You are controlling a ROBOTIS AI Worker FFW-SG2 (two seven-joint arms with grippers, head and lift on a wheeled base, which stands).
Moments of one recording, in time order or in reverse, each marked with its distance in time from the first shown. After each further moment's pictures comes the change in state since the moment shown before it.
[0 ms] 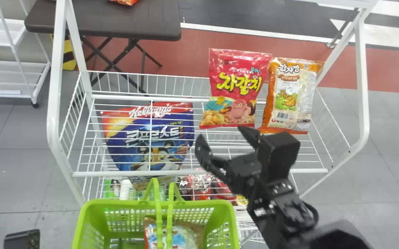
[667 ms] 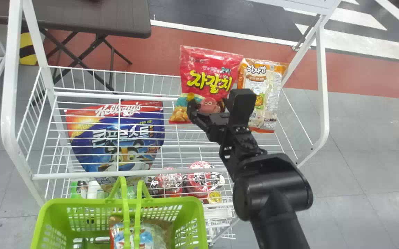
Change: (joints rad) left arm -0.005 0.008 0.006 -0.017 -0.002 0.006 0.011; right arm -0.425 0.031 -0.113 0.506 -0.054 -0.011 0.028
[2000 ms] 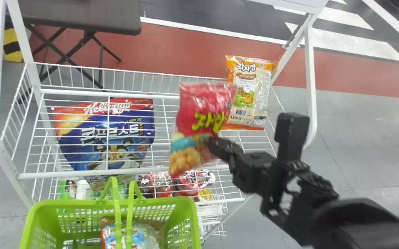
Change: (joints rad) left arm 0.021 -0.007 -0.005 -0.021 -0.006 -0.003 0.003; right arm 0.472 0.004 -0.258 -0.834 -0.213 0.713 0.251
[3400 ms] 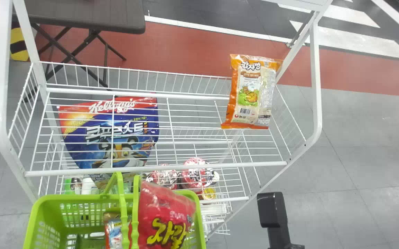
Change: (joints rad) left arm 0.008 -0.007 -0.008 -0.025 -0.001 -0.015 0.019; right arm 0.220 0.059 0.002 -0.154 -0.145 0.493 0.213
